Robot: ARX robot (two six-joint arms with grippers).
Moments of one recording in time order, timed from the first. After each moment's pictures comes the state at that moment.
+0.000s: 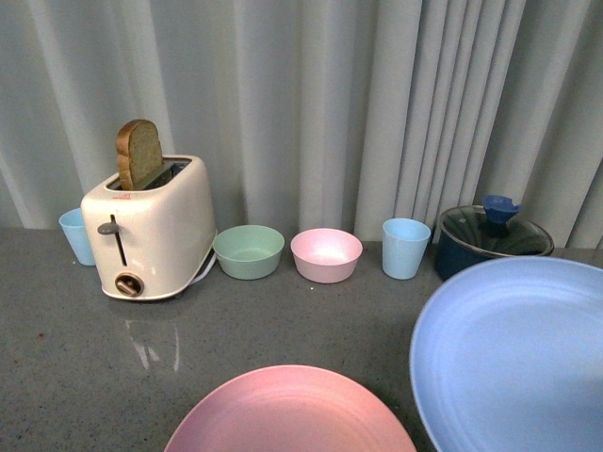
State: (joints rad) left arm 0.00 0.00 0.03 0.00 0.00 -0.01; right arm -0.34 1.60 0.60 0.27 -0.63 -0.12
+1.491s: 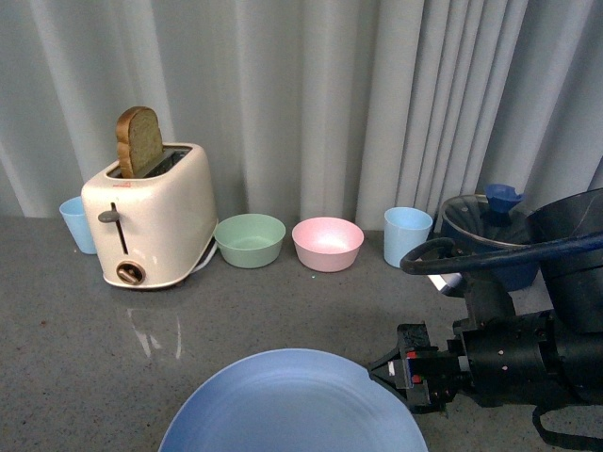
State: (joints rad) left arm 0.00 0.00 0.03 0.00 0.00 -0.01; right arm 0.24 1.99 0.83 0.35 -0.45 0.12
